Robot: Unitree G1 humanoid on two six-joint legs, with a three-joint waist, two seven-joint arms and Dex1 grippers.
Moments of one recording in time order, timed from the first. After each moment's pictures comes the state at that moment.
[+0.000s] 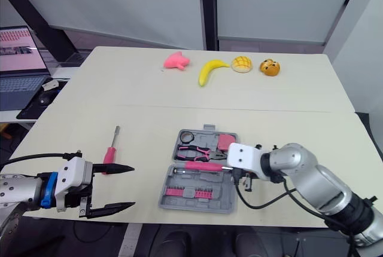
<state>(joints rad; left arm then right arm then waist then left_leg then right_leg) 0.25 0.95 0.31 -0.30 -0.45 0.13 -1.30 -0.47 -0.77 0.55 -0.54 0.06 0.81 0.92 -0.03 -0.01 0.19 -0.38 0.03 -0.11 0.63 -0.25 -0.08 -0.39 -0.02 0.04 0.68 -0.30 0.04</state>
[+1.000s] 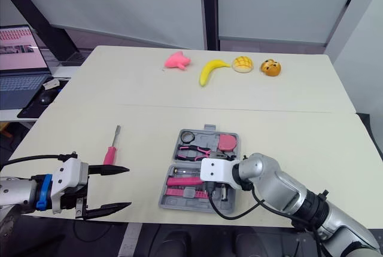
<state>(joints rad) 0.25 0.95 0.34 -0.31 -0.45 0.16 -1.28 -0.53 -0.57 0.73 -0.36 -0.10 0.77 0.89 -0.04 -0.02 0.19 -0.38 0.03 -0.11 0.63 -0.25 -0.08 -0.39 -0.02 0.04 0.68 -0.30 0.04</state>
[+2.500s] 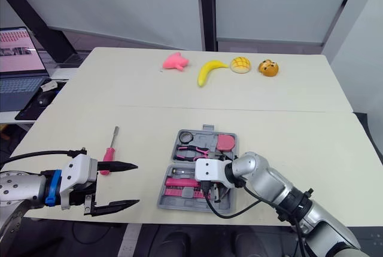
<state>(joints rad) 0.21 0.95 0.30 -0.36 -0.46 0.22 -1.25 -0.52 -0.44 0.69 -0.06 -0.10 0.44 0.98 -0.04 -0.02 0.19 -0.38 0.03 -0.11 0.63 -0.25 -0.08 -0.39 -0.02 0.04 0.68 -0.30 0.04</state>
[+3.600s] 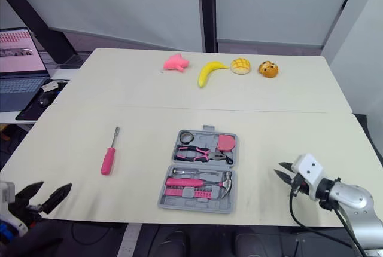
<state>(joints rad) 0.40 0.60 0.71 0.07 -0.51 0.25 -0.79 0.19 -0.66 -0.16 -0.20 0.16 0.14 0.87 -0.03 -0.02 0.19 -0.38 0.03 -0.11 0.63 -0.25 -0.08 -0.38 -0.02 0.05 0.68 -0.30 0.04</state>
